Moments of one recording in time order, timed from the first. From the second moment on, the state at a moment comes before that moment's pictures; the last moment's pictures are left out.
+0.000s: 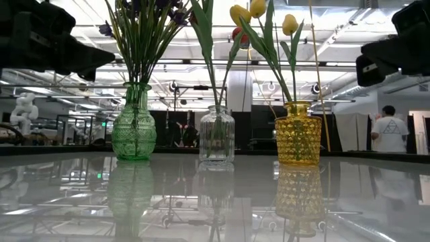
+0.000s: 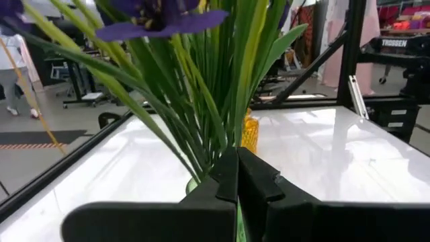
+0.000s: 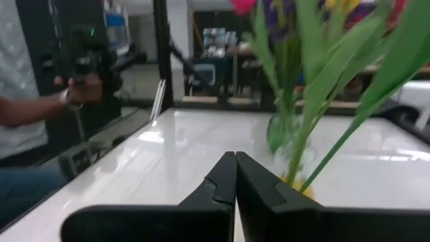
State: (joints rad) left arm 0.01 0.18 0.01 0.19 0.00 0.07; right arm 0.25 0.06 0.01 0.06 0.05 0.05
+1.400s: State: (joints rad) left arm 0.13 0.08 0.00 0.03 0.10 0.01; right arm -0.01 0.00 0.02 0.00 0.00 0.01
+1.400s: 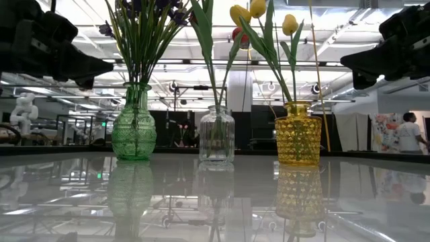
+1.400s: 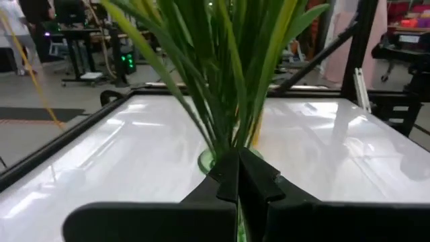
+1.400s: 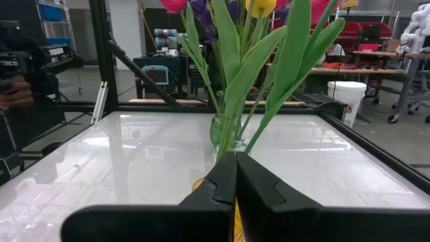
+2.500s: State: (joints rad) left arm -0.01 0.03 0.00 0.02 -0.05 0.06; right arm -0.01 0.00 0.02 0.03 0.06 -0.01
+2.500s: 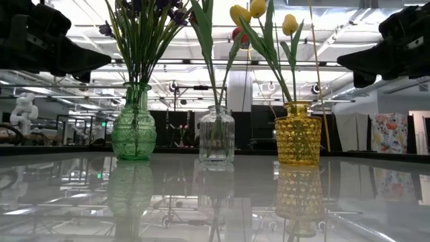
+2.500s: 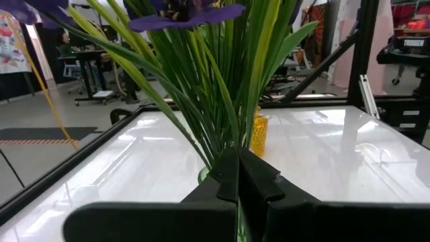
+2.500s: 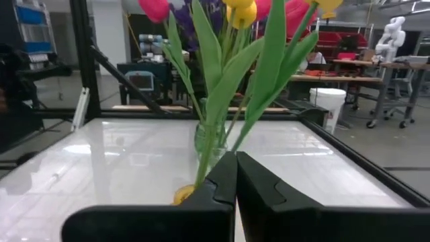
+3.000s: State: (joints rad) left arm -0.01 0.03 0.00 0.02 -0.06 0.06; right arm 0.00 0.00 0.01 0.03 0.04 0.03
